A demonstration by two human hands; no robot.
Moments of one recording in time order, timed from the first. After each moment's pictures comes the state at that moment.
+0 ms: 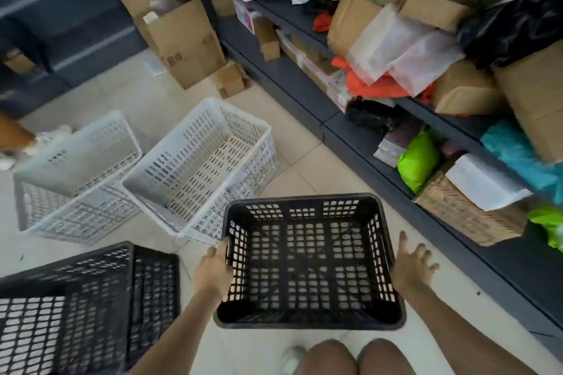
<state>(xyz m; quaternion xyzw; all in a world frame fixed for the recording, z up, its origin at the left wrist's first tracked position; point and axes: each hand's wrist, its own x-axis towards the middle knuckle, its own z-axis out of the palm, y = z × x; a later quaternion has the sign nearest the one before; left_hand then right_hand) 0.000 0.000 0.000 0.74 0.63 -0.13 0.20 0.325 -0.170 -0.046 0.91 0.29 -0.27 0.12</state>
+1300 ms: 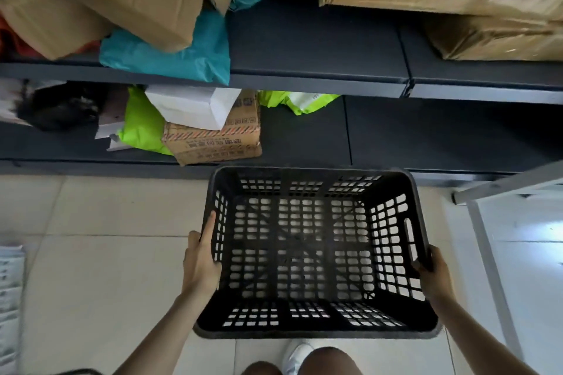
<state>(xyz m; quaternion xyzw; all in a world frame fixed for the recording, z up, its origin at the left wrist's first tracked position) 0.319 -0.181 -0.136 0.88 0.28 -0.16 0.35 0.362 -0.585 -0.151 0.86 -0.35 -0.14 -0.34</state>
